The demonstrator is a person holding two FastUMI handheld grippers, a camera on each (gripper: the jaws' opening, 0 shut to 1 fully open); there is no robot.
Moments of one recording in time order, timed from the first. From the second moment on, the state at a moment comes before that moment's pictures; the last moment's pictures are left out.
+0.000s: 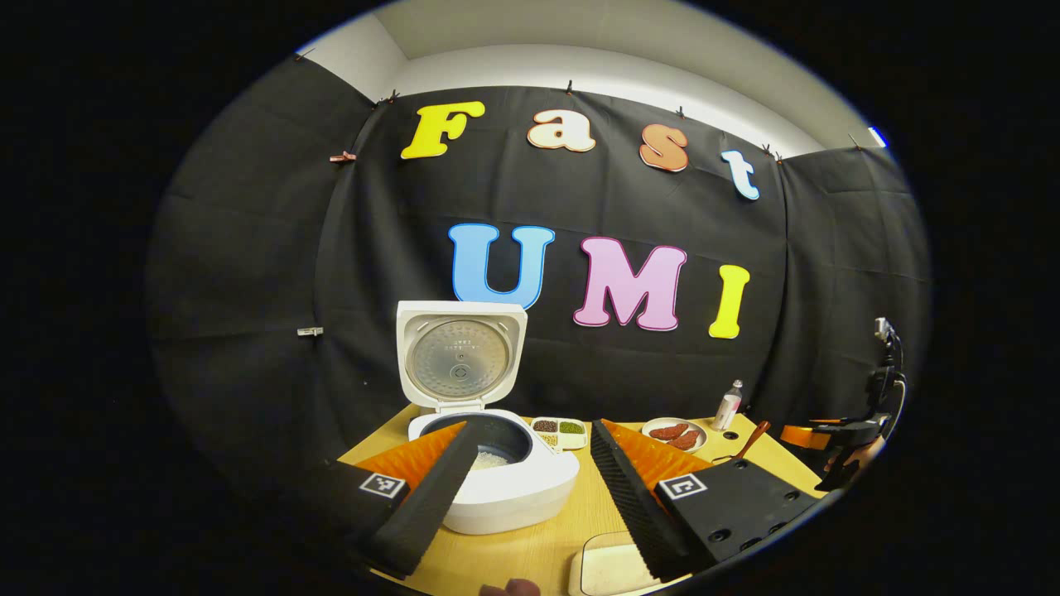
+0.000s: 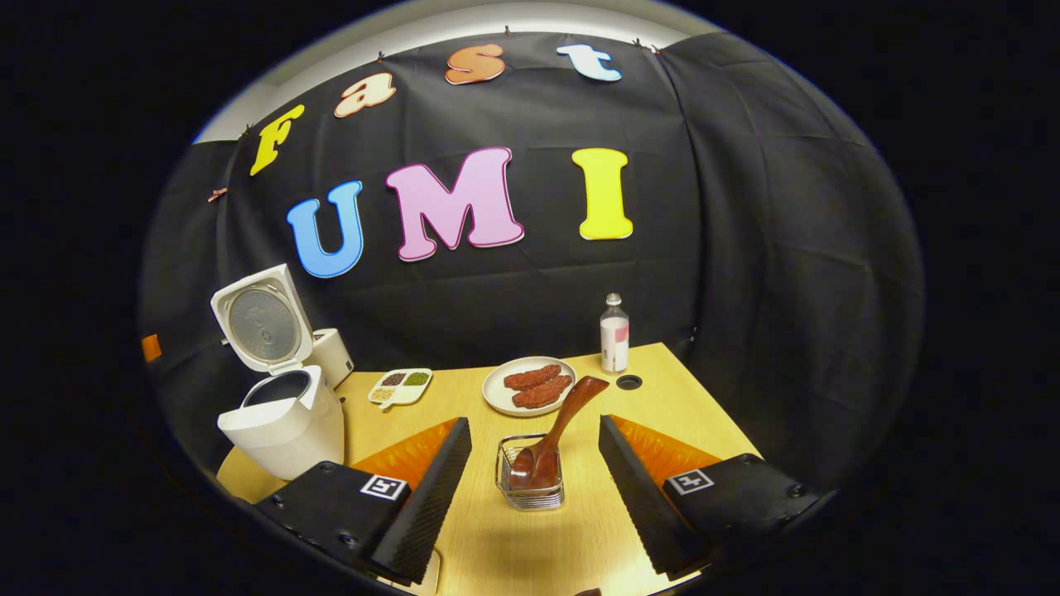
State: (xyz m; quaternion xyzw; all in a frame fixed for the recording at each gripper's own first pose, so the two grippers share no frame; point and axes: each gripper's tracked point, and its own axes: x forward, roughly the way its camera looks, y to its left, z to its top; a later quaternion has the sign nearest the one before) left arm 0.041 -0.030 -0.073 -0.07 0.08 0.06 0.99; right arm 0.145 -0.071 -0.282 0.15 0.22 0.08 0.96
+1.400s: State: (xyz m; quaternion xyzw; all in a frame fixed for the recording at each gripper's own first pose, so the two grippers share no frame) left arm 0.016 -0.051 -0.104 -0.08 0.12 0.11 0.98; right arm 0.227 -0.048 -0.356 0.23 0.22 0.11 0.94
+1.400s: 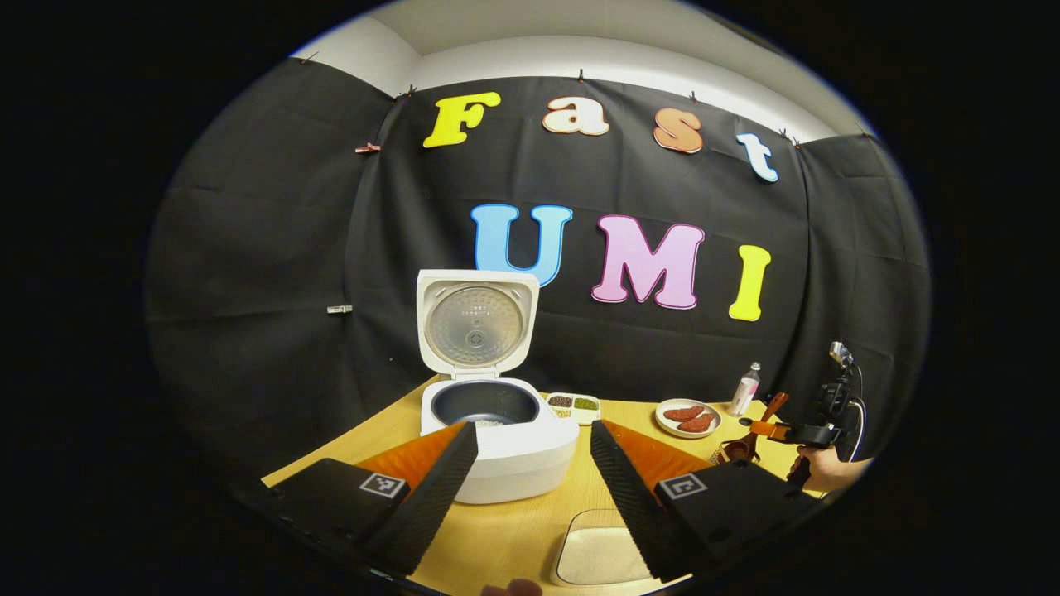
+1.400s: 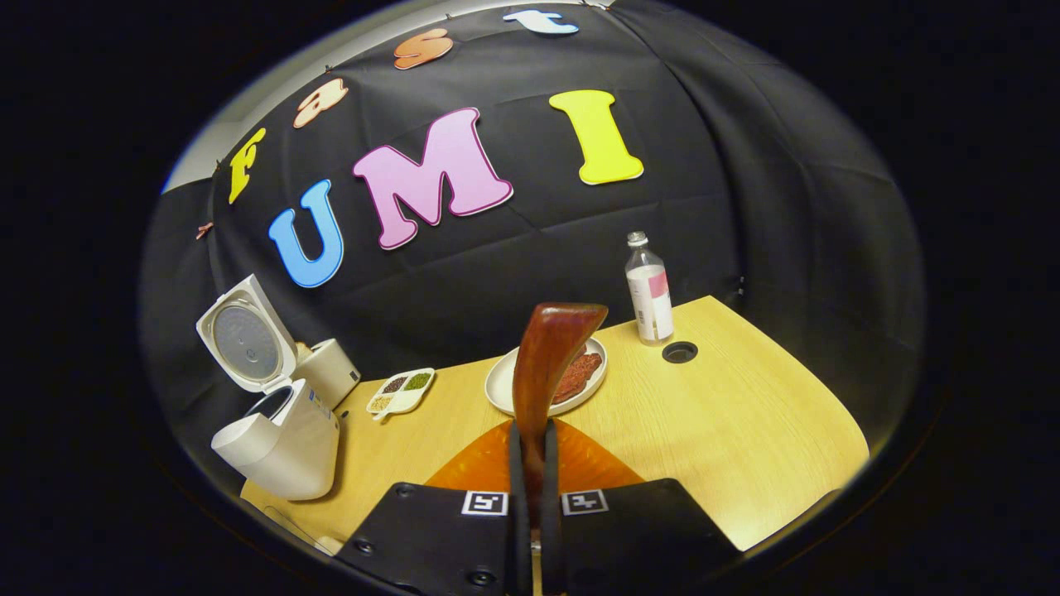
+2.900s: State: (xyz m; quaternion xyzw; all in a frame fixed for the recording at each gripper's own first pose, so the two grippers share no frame) left arm -0.006 0.005 -0.093 -0.05 0.10 0.02 0.99; right arm -0.008 0.112 -0.252 0.07 0.23 0.21 0.95
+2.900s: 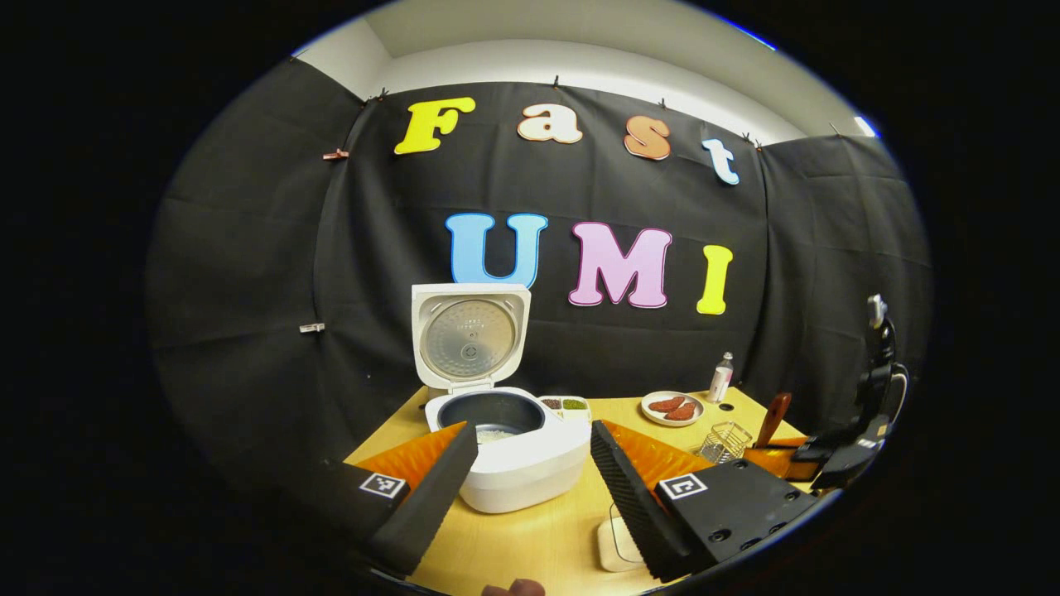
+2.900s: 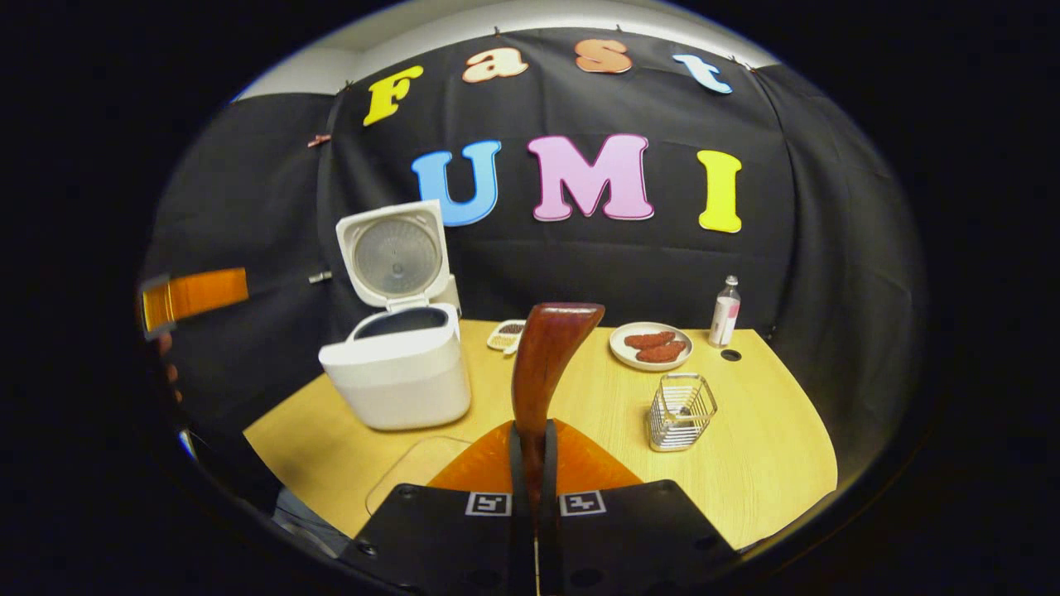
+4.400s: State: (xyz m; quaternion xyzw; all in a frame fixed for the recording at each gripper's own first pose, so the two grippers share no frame) left arm -0.009 0.015 -0.096 -0.06 0.11 0.02 0.99; right arm -0.003 0.114 -0.296 0.44 0.31 0.08 0.84
